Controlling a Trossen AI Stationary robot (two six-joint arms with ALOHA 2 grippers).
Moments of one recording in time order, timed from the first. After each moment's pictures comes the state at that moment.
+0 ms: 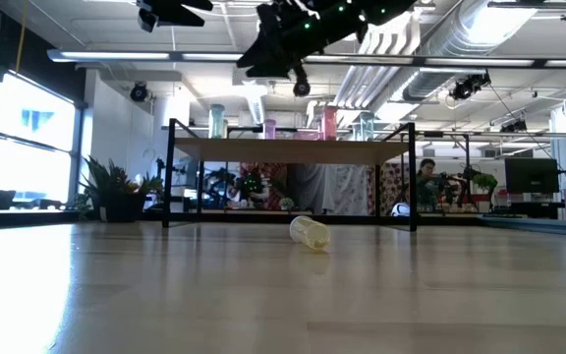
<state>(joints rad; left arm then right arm) 0.46 0.90 0.96 -0.27 -0.17 0.01 -0.34 1.82 1.56 -0.03 -0.06 0.02</state>
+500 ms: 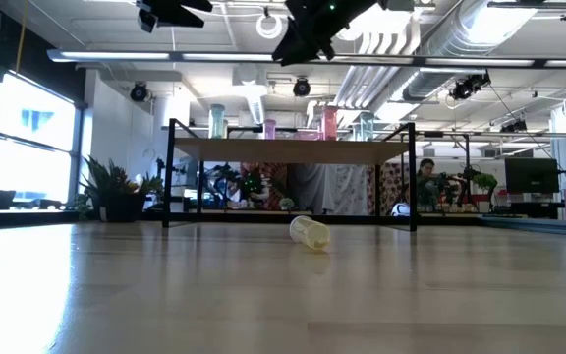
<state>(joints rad) 0.46 0.90 0.96 -0.28 -0.17 0.01 -0.42 1.74 1.73 -0.44 0.01 -0.13</state>
